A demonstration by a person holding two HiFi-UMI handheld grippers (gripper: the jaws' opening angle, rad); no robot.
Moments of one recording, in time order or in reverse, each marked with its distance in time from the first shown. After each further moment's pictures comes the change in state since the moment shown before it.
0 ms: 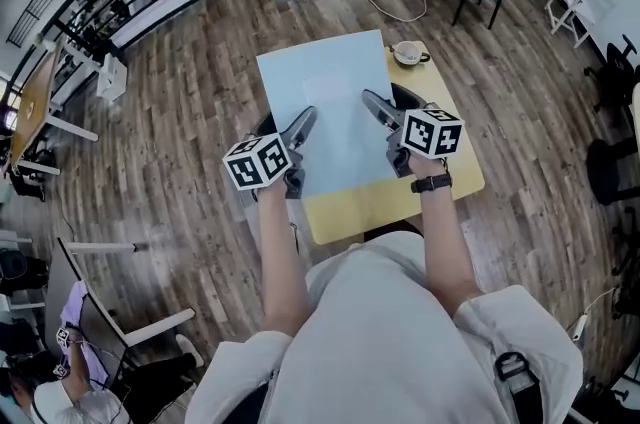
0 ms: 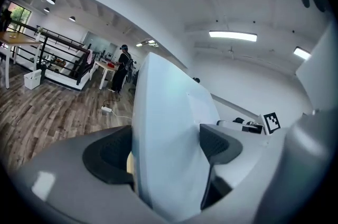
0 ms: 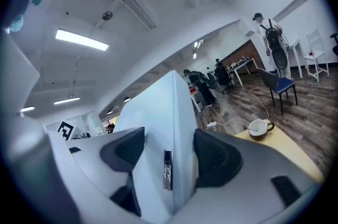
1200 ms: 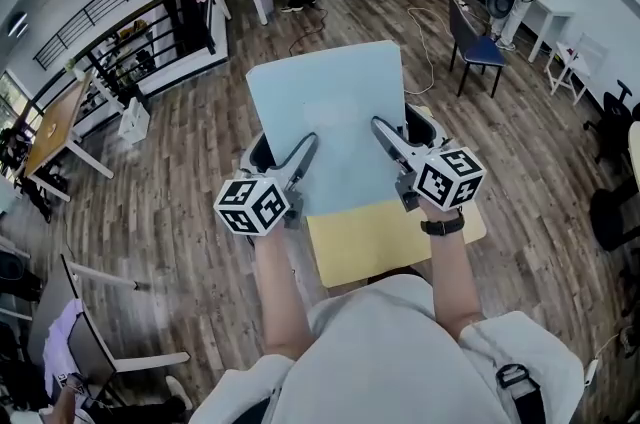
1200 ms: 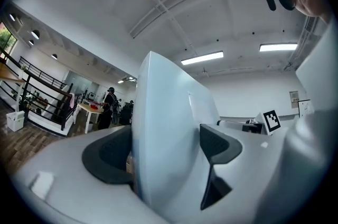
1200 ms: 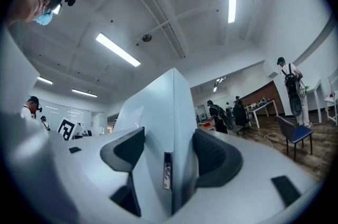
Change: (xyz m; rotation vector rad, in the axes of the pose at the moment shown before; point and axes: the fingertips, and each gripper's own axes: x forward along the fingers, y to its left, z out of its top) left arm -0.109 -0.079 0.118 0.263 -0.370 -0.116; right arm -0.072 0.128 0.114 -0.295 -0.311 0.109
